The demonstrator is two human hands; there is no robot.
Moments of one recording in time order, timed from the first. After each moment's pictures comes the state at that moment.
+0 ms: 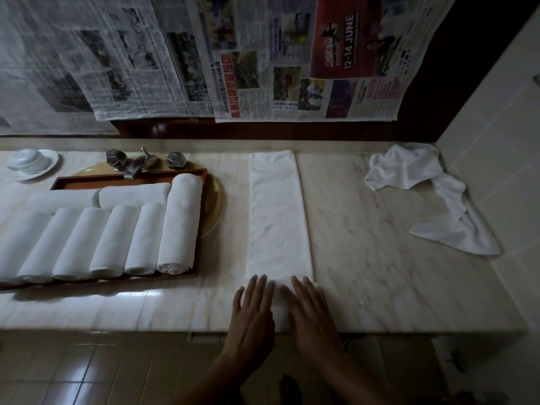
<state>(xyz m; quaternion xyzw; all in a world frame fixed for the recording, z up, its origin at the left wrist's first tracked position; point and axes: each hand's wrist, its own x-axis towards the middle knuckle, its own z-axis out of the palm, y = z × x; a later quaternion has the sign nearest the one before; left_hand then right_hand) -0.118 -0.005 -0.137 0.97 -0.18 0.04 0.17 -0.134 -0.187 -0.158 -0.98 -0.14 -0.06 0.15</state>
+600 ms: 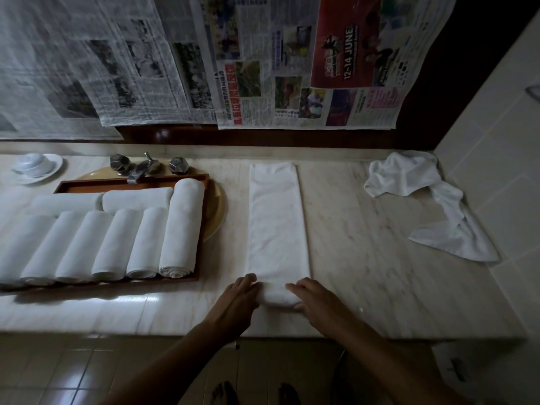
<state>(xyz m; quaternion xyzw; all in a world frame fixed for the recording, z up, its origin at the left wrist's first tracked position) -0.056 0.039 -0.126 0.94 -0.28 -0.07 0.17 -0.080 -0.221 -0.115 -0.96 -0.18 0.11 0.20</state>
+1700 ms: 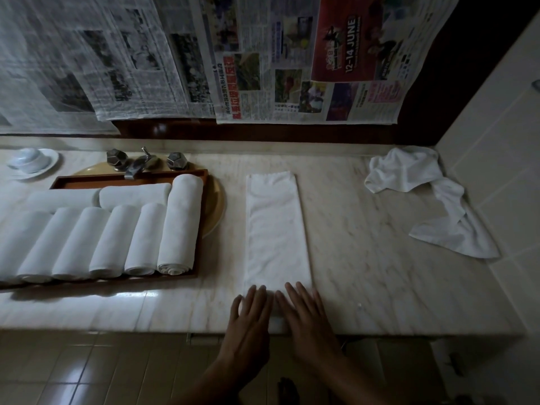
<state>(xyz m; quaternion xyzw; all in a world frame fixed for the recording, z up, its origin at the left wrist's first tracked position) -0.127 0.005 -0.126 0.97 -0.21 -0.07 0.12 -0.138 -0.183 -0.143 -0.97 -0.17 0.00 0.16</state>
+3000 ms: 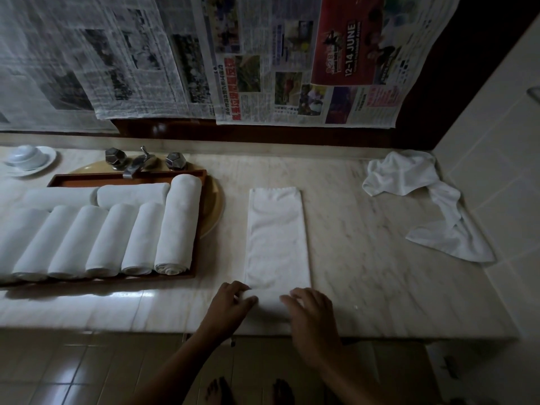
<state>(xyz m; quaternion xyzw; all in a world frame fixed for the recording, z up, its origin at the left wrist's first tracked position) -0.078 0.033 -0.099 0.87 0.02 -0.19 0.45 -0.129 -0.186 -0.130 -0.98 -0.10 -0.11 0.16</state>
